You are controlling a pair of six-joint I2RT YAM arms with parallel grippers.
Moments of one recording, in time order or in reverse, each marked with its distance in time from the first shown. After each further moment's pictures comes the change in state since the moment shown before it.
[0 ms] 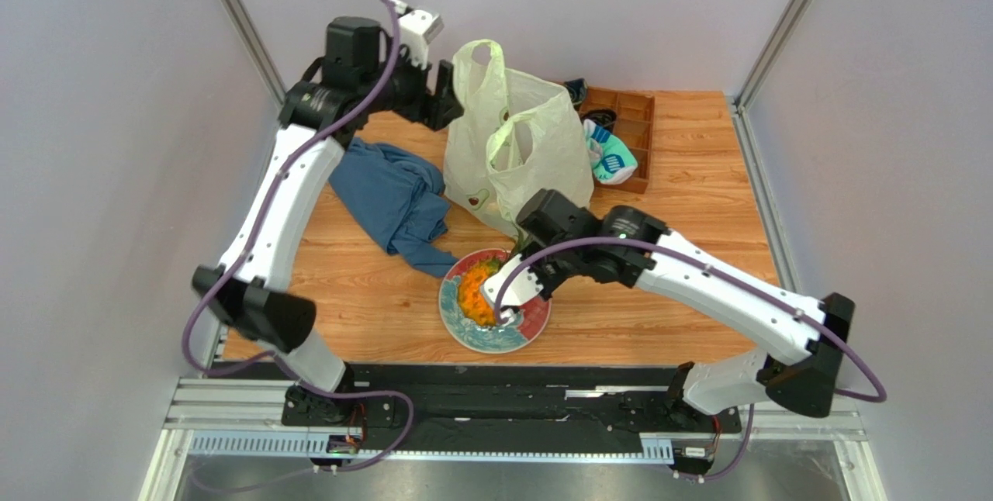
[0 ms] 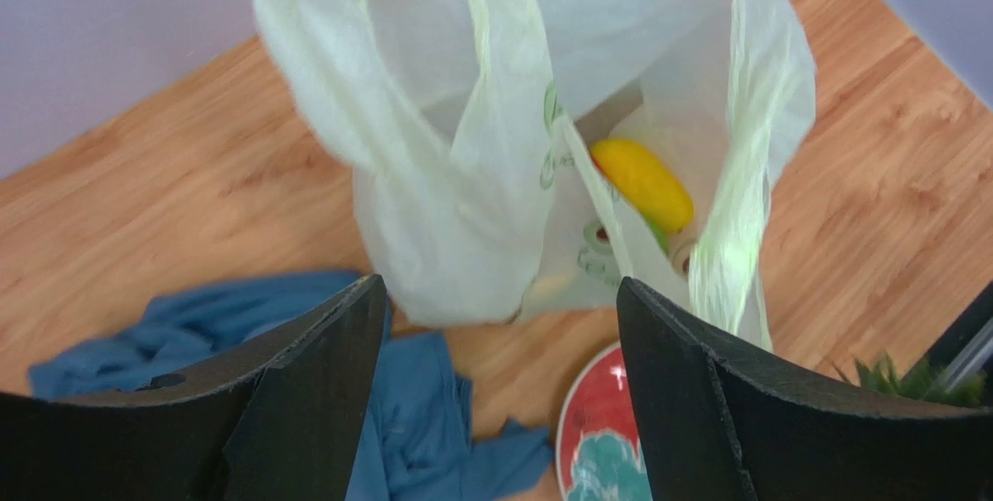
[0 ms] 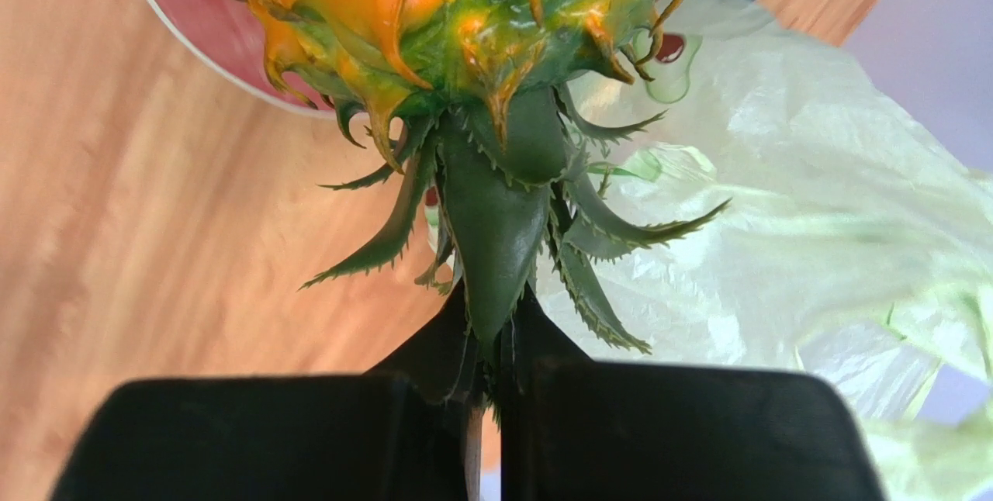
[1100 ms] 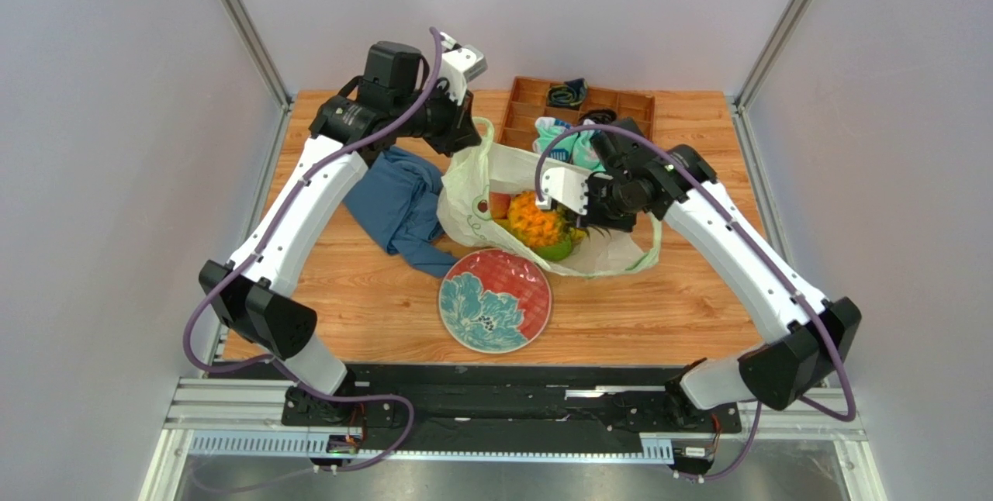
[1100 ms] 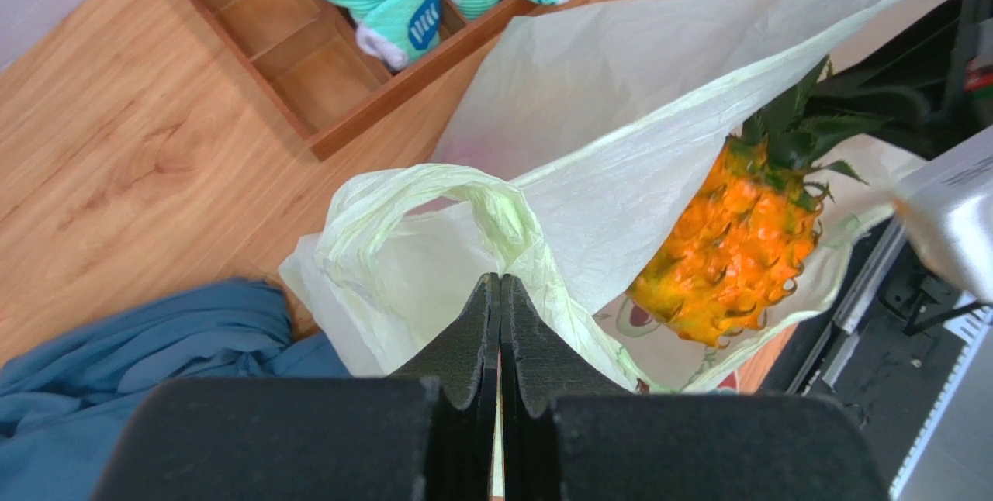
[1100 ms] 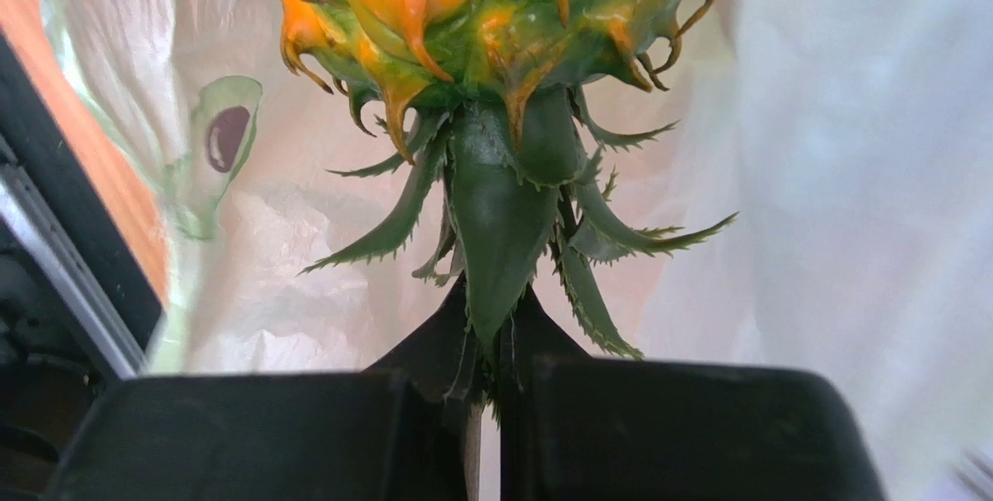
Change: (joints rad) left arm -0.121 -0.085 -0.174 -0.024 0.059 0.075; right arm -0.470 0.109 0.096 -0.152 -0.122 0.304
